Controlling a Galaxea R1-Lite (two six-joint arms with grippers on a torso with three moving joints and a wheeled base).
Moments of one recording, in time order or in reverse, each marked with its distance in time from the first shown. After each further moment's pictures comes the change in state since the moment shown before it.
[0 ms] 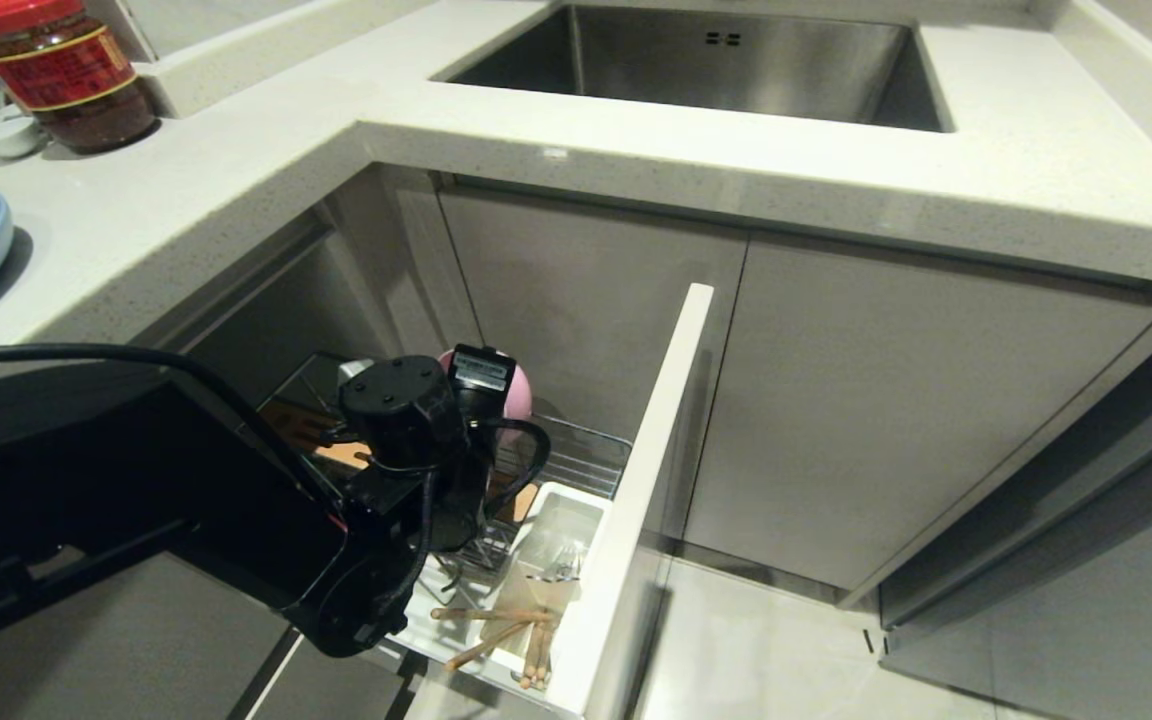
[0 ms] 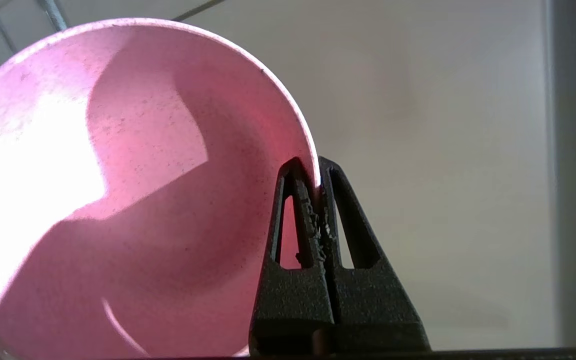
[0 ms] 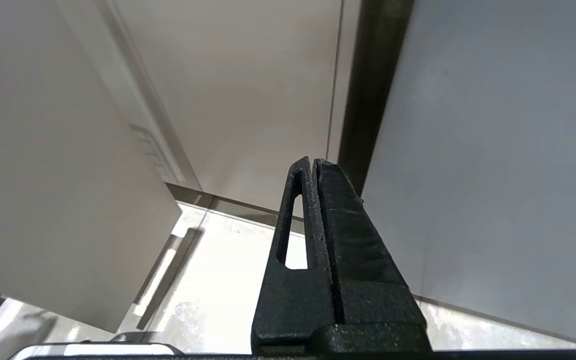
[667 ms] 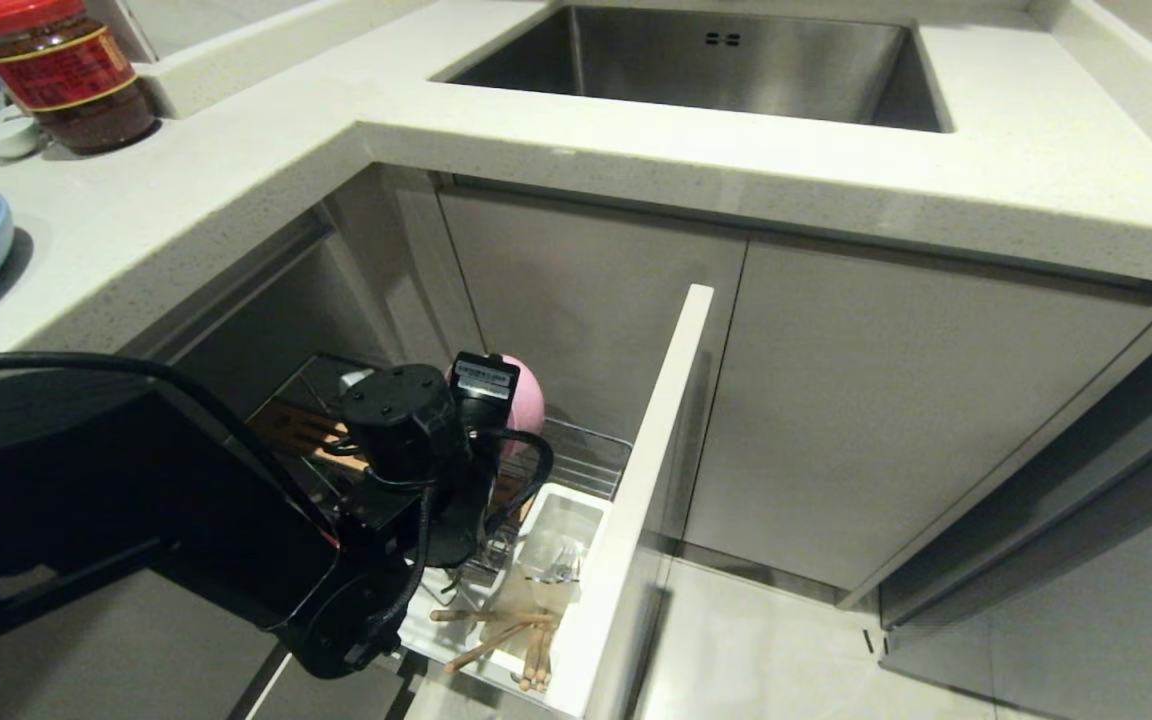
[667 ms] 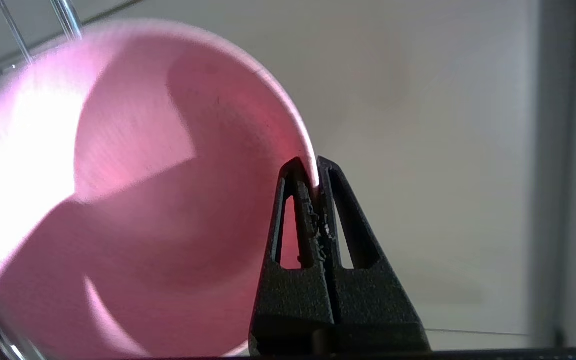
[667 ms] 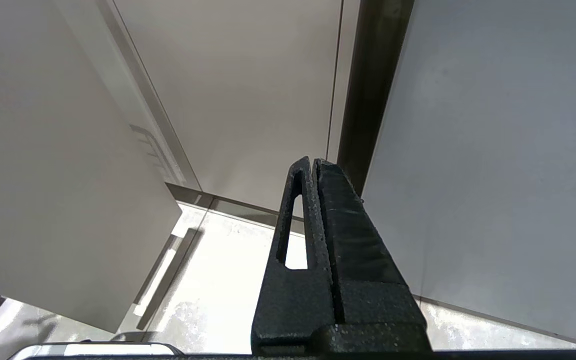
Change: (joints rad) left arm -0.031 -0.038 0.044 0.001 0.001 -0.055; right arm 0.000 0.000 0.000 0.000 0.000 0.000
